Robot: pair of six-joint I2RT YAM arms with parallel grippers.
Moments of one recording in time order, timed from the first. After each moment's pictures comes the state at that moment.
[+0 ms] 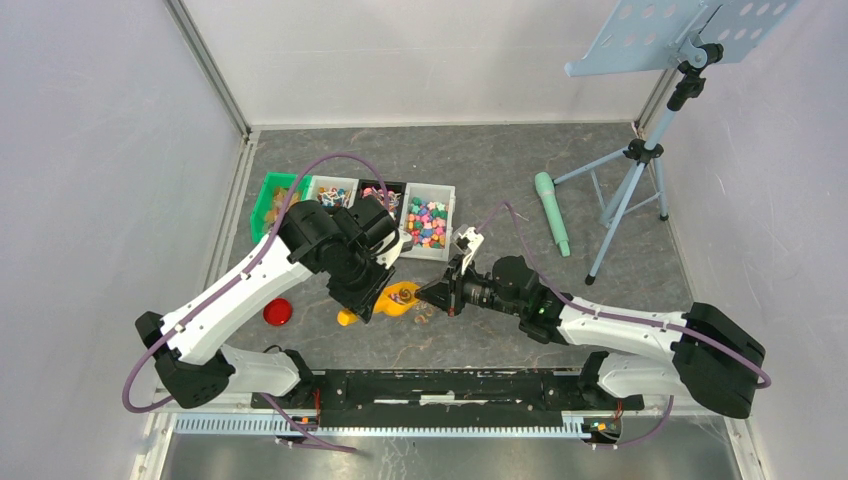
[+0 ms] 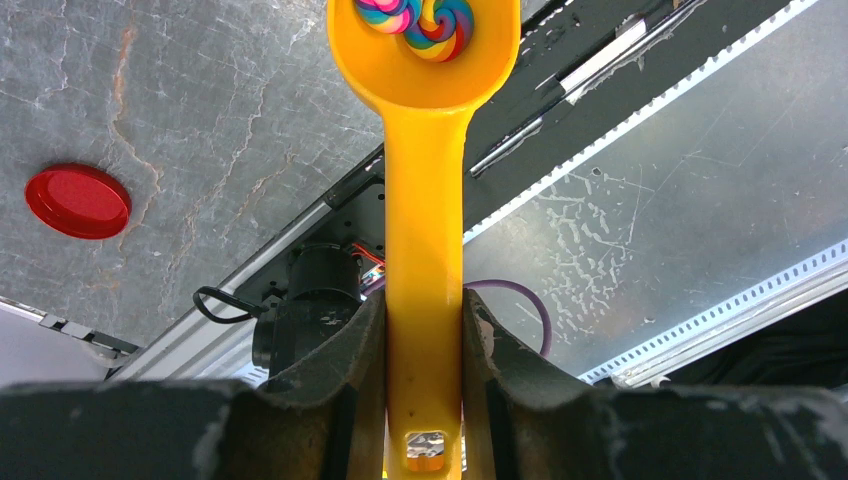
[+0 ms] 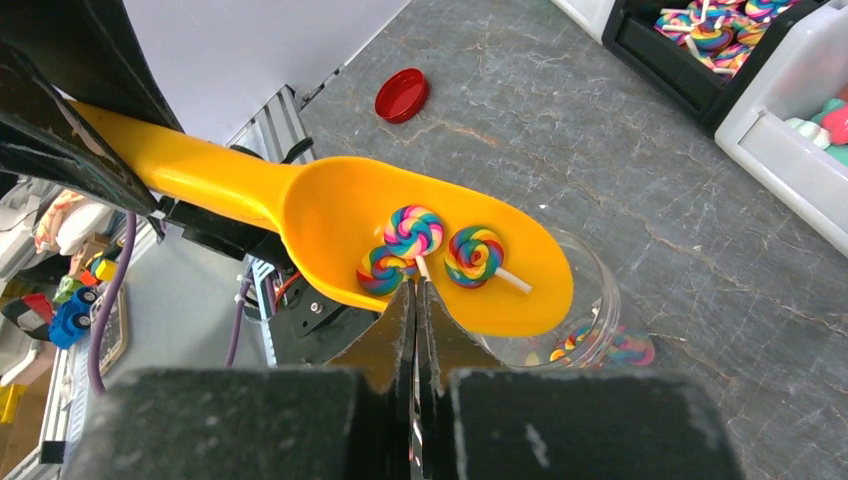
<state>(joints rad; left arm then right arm) -0.88 1.29 1.49 -1.57 0.11 -0.22 1.01 1.21 0.51 0.54 -0.19 0.53</state>
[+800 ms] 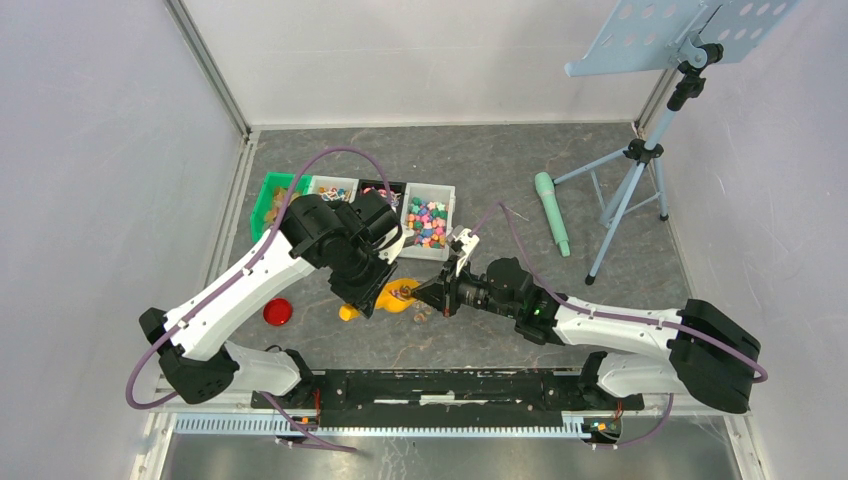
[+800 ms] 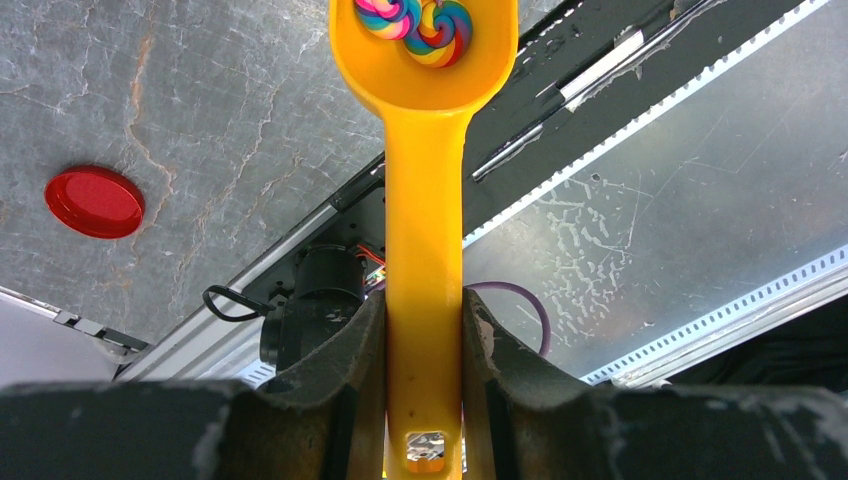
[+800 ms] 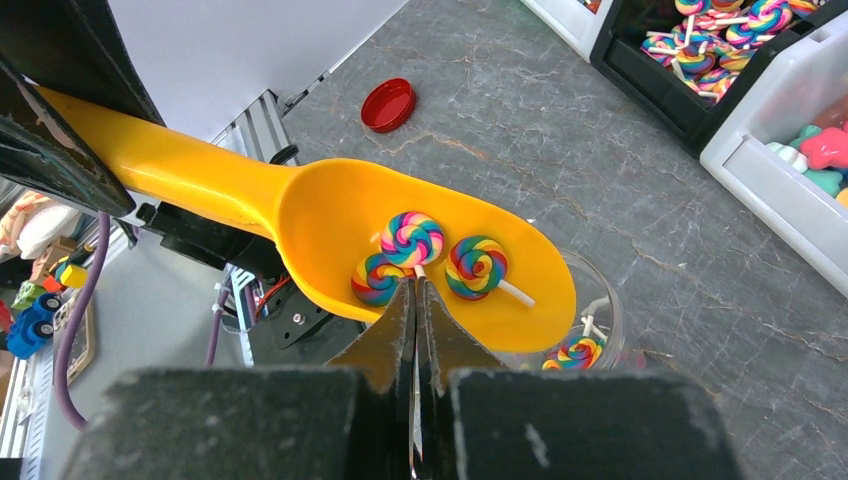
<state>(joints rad) -0.88 1.32 1.55 -1.59 0.10 -0.22 1.05 1.23 0.54 0.54 -0.15 0.49</state>
